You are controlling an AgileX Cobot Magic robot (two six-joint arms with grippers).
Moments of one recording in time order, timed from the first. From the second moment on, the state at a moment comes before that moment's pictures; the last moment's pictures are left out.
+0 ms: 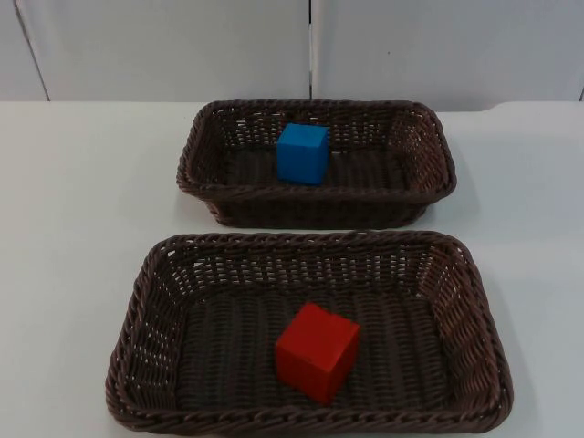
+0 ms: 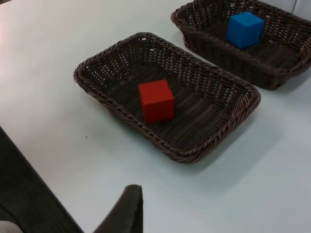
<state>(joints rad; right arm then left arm) 0.83 0.00 -0.52 -0.04 1.08 0.01 -0.36 0.00 -0.50 -0.07 1.07 0.08</state>
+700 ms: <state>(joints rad) 0.83 0.00 -0.52 -0.04 1.08 0.01 -0.36 0.00 -0.50 -0.07 1.07 0.08</state>
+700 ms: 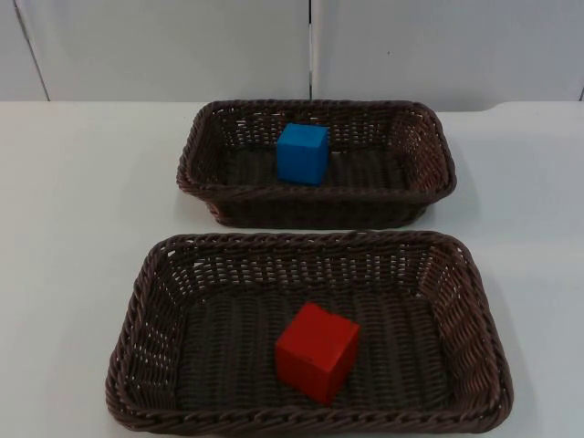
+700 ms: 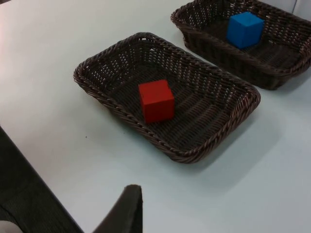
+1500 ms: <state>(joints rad) 0.83 0.00 -0.52 -0.04 1.08 0.01 -0.17 0.00 -0.50 -0.06 1.07 0.08</state>
